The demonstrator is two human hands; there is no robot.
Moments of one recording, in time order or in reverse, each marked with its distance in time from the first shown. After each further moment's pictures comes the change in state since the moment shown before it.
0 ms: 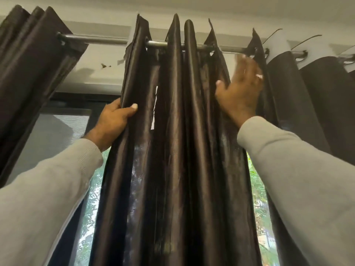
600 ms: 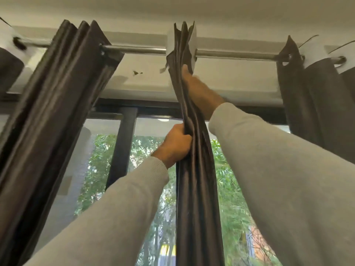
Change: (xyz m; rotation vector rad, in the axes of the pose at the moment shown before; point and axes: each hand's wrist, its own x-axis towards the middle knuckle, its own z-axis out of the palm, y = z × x) left_hand -0.026 -0.014 0.038 0.203 -0.249 0.010; right_hand -0.016 -0.188 0.057 0.876 -0.850 0.290
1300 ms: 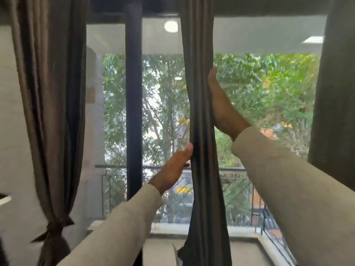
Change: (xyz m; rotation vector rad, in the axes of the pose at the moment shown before) left_hand -0.305 -0.130 0.037 -0.392 -0.351 -0.498; right_hand -0.230 0.147 0.062 0.343 -0.109 0.292
